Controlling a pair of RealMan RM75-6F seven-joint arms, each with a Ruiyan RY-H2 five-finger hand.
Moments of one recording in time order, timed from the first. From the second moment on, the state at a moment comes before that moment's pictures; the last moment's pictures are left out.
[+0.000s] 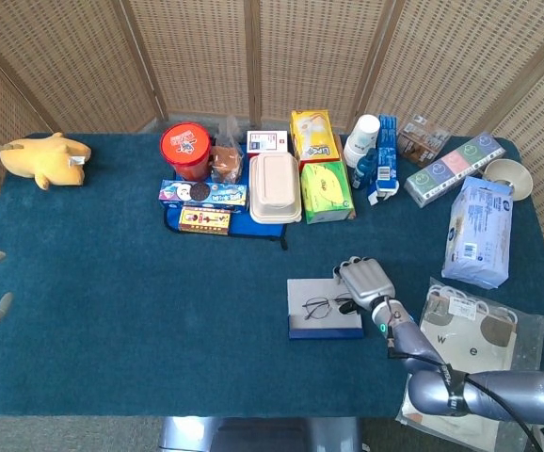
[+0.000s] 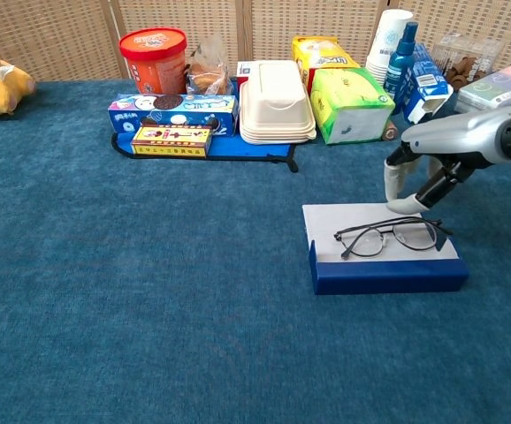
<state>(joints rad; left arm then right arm) -0.11 -1.06 -0.08 -1.49 1.52 1.53 -0.43 0.99 -1.30 0.00 -1.82 -0.49 0.93 -0.67</state>
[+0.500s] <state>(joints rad) -0.11 -1.07 -0.08 -1.48 1.52 1.52 -0.44 1.00 -1.28 -0.05 -1.88 -0.45 0.95 -0.71</state>
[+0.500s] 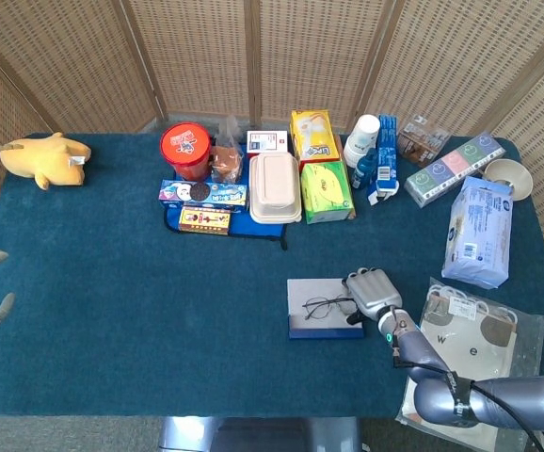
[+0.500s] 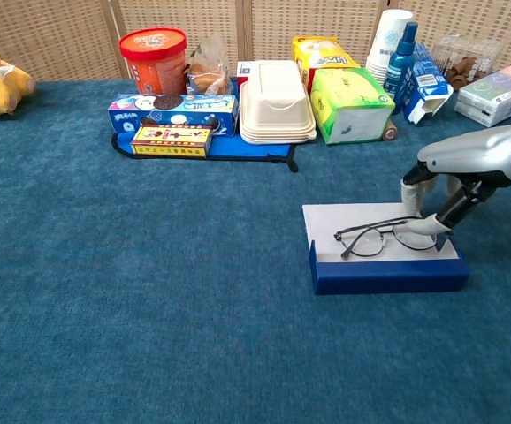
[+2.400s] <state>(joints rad) -0.11 -1.08 -0.08 -1.47 1.53 1.53 -0.45 0.97 -1.24 -0.10 -1.99 -0.44 1.03 -0.75</state>
